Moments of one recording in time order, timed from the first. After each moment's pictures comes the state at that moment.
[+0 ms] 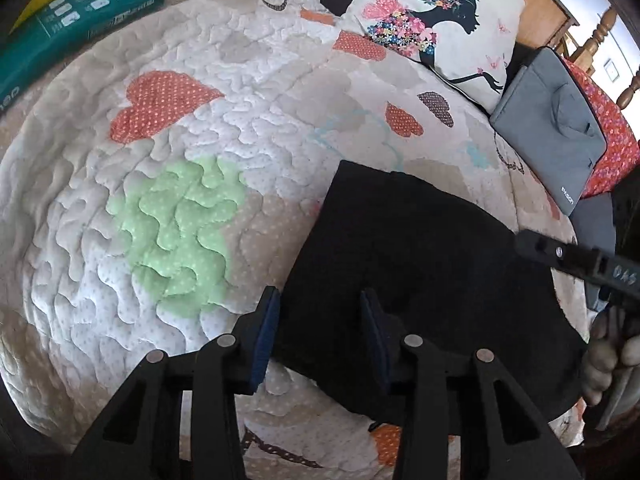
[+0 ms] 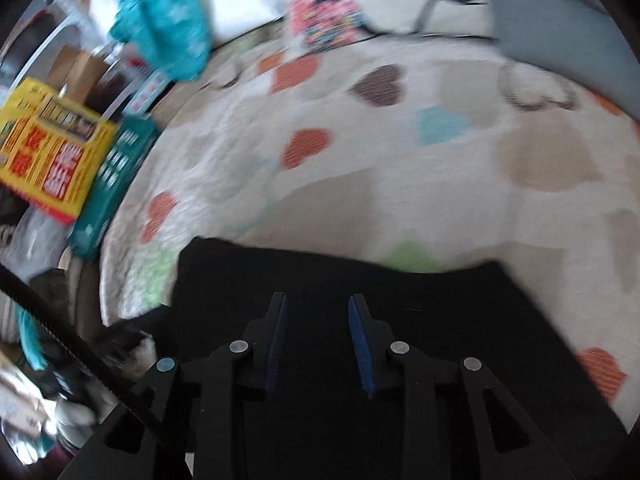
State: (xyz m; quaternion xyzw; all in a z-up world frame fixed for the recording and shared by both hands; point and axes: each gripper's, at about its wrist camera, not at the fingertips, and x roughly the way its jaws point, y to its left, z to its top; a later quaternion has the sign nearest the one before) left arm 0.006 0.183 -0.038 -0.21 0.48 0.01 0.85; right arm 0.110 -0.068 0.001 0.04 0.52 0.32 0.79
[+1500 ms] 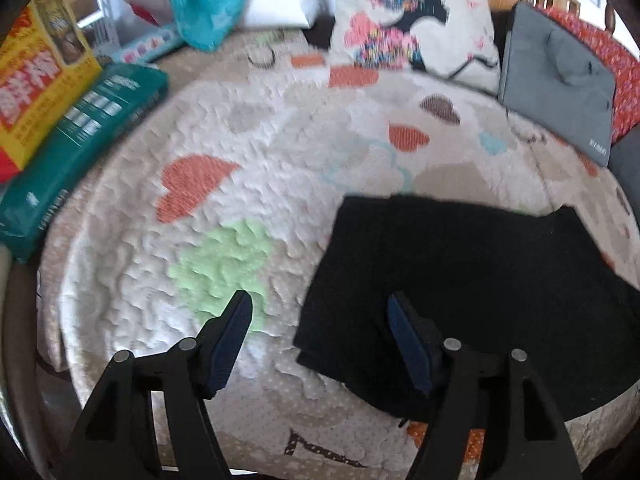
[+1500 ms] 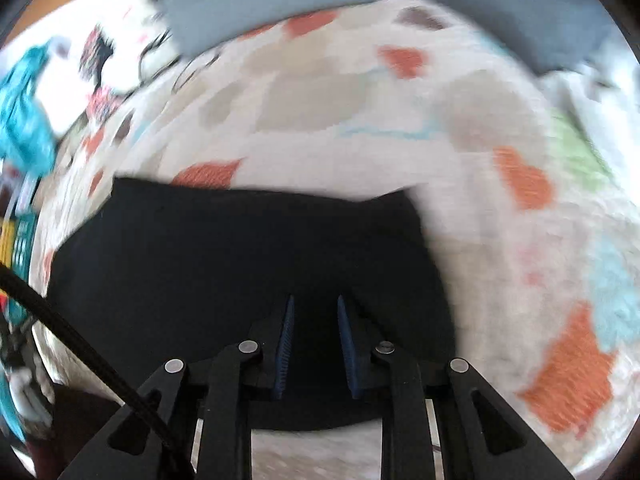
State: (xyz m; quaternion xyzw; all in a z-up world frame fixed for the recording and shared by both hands) left arm -0.023 0.150 -0.004 -0.05 0.43 0.09 0.90; right arm -0.041 -0.391 -0.018 0.16 0.51 0.01 0.85
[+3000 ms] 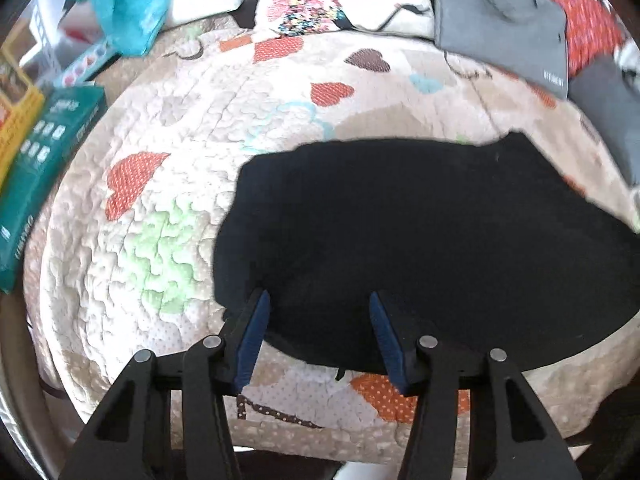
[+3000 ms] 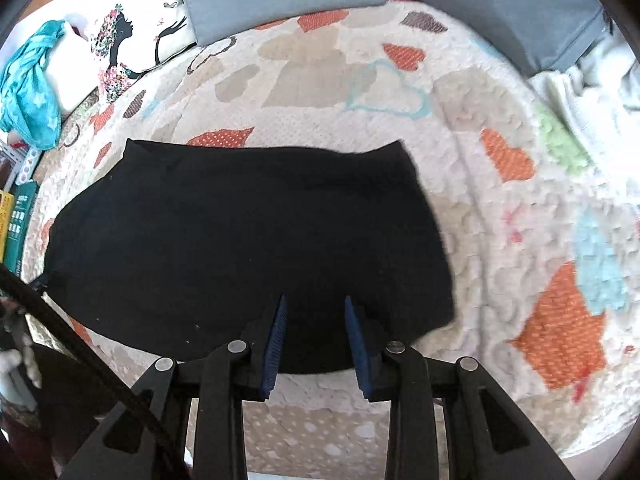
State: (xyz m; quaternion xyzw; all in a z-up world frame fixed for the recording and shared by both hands) left arm -0.025 0.110 -0.009 0.00 0.49 0.00 0.87; right arm -0.068 -0.370 -0.027 0.10 0.52 0.00 0.85
